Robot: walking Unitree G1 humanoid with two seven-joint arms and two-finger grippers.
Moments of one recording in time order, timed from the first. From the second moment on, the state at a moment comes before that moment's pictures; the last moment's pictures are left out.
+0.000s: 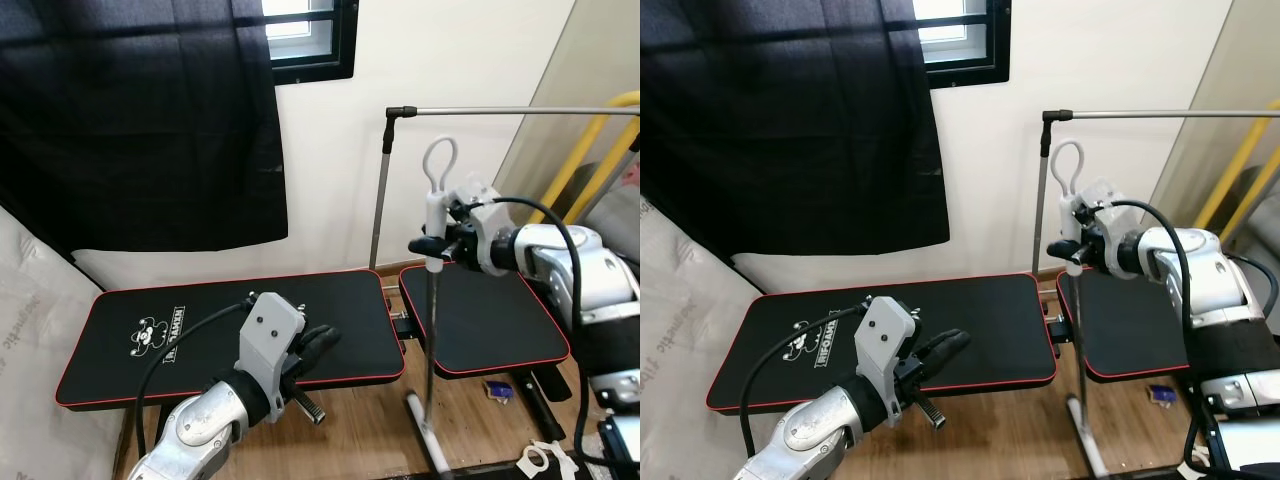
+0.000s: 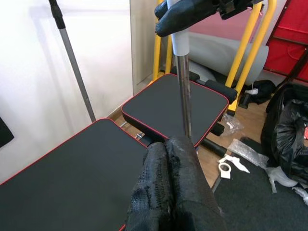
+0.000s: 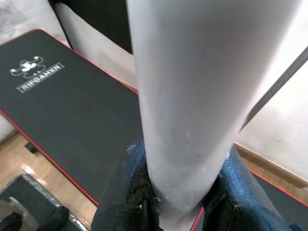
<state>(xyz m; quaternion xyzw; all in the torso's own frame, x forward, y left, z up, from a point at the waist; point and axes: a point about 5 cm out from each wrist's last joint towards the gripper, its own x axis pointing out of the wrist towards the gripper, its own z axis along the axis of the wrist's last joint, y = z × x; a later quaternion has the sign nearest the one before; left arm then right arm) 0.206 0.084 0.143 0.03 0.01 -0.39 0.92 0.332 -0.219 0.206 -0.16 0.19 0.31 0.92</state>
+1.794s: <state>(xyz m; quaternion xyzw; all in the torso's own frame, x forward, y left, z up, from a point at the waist) 0.241 0.094 0.149 0.07 -0.02 -0.32 0.94 0.298 -0.139 0.187 -0.11 0.15 0.47 0.86</state>
